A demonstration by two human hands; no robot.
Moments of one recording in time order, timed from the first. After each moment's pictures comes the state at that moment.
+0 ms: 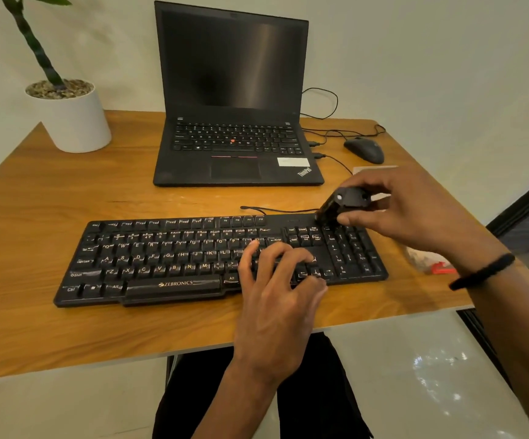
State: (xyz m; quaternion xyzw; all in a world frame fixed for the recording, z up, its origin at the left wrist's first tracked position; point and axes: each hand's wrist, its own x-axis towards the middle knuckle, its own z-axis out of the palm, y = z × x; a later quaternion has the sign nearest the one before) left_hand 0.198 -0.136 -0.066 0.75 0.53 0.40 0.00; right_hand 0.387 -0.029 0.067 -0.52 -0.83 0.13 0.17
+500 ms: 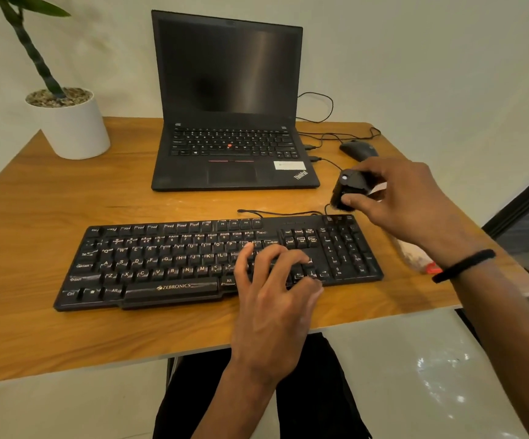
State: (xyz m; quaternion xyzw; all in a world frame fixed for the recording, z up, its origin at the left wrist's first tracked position) left_hand 0.198 -0.136 -0.065 0.75 0.53 0.40 0.00; right_hand 0.384 -0.025 0.065 -0.59 -0.78 0.02 0.22
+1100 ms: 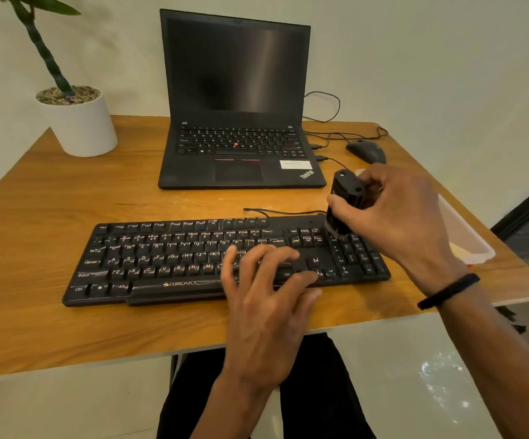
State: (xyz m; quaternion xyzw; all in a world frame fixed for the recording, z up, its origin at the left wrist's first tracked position) left_hand 0.184 -0.145 -0.065 0.71 0.54 0.45 -0.01; right_hand 0.351 -0.052 0.052 -0.61 -0.72 -0.03 0.32
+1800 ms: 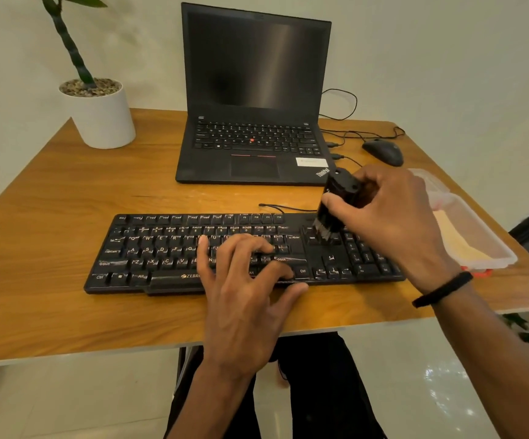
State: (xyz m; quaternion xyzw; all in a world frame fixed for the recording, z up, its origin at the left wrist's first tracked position) left_hand 0.144 -0.145 -0.061 0.68 0.60 0.41 -0.03; right_hand 0.325 -0.049 0.049 -0.59 -0.73 0.07 0.33
